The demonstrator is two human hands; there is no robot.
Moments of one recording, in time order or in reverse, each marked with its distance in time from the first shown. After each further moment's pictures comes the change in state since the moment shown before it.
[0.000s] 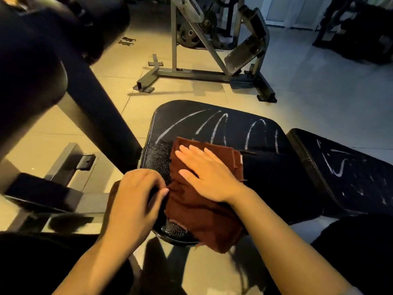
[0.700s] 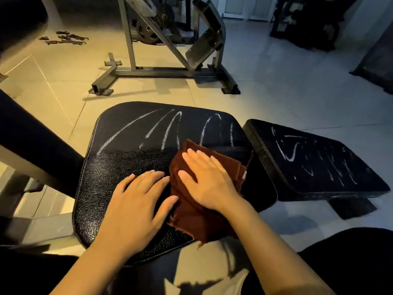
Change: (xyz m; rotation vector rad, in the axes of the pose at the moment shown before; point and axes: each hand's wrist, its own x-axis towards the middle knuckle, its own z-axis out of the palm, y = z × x) left_hand 0.029 0.047 0.058 0.305 -0.358 0.144; right_hand -0.058 0.057 -0.004 0.040 0.137 0.384
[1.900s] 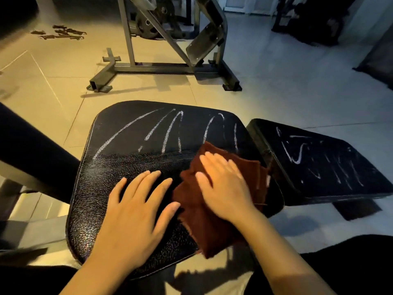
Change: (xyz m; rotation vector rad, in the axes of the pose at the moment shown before) left_hand -0.001 -0.001 0.002 0.027 -0.019 -0.057; right_hand -0.007 0.022 -0.003 -0.014 0.103 0.119
